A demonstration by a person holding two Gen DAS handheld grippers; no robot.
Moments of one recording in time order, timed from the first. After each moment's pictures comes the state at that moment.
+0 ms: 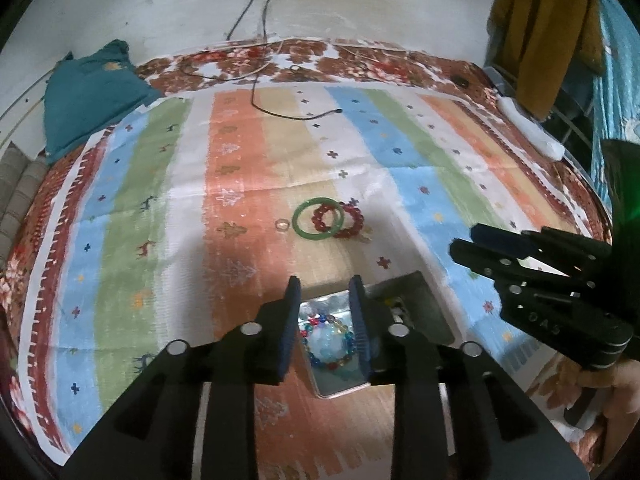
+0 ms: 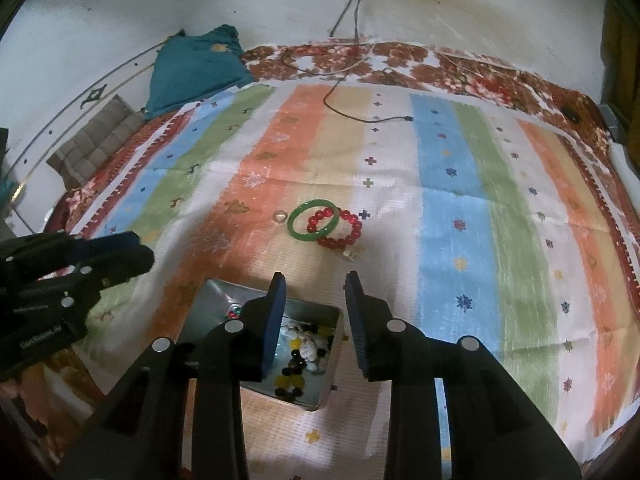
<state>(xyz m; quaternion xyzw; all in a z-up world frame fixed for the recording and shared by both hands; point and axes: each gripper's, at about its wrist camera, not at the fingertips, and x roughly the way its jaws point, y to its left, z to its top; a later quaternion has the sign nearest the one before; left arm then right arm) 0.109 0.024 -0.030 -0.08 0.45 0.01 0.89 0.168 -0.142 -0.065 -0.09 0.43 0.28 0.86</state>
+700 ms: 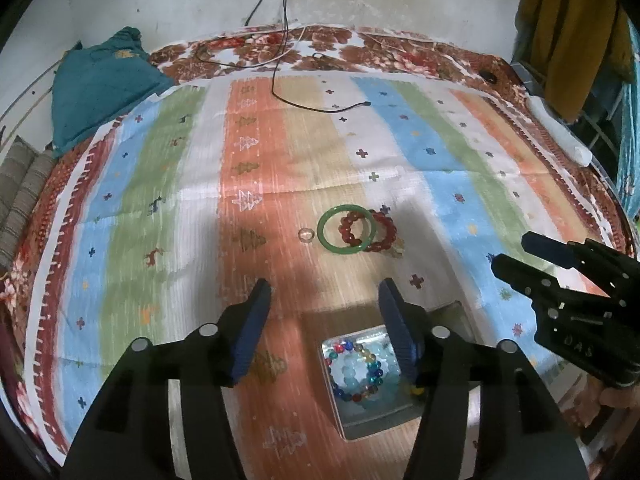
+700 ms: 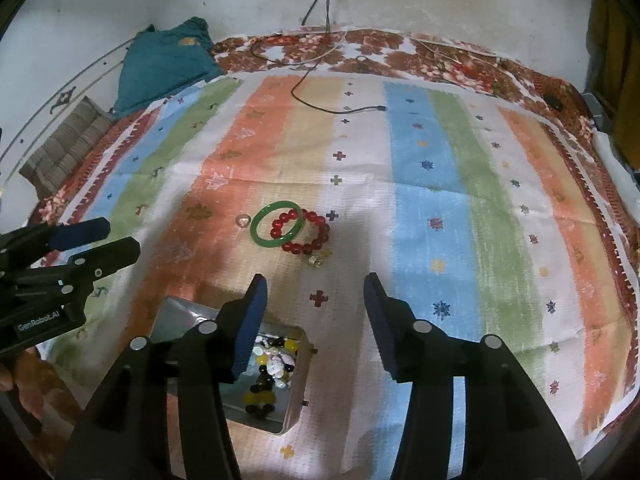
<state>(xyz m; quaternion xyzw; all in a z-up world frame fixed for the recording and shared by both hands) 0.153 0.037 -0.044 -0.07 0.47 0.04 0.88 0.200 -0.137 -0.072 -0.10 0.45 0.24 0.86</state>
